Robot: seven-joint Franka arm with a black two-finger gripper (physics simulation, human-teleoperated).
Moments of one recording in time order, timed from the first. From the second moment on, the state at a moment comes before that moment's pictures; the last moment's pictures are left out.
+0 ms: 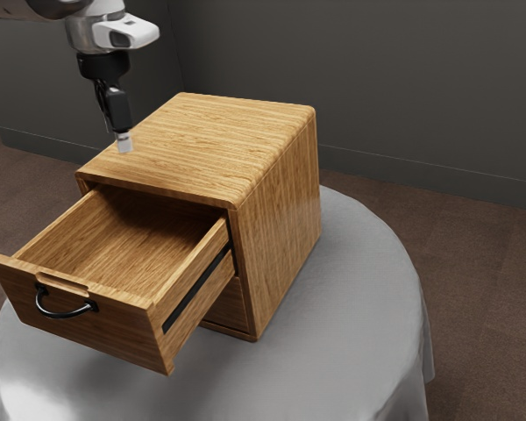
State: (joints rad) arm 0.05 0.02 -0.03 -1.47 0.00 1.37 0.64
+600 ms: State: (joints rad) arm 0.11 -0.64 -0.06 -1.95 -0.04 1.21 0.51
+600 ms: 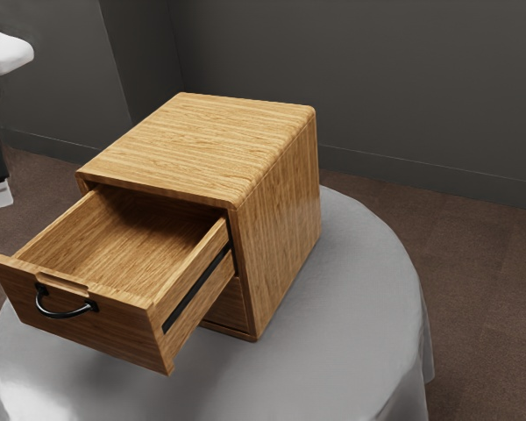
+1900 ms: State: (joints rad) arm -0.02 -0.72 -0.01 -2.45 -0.10 1.44 -0.27
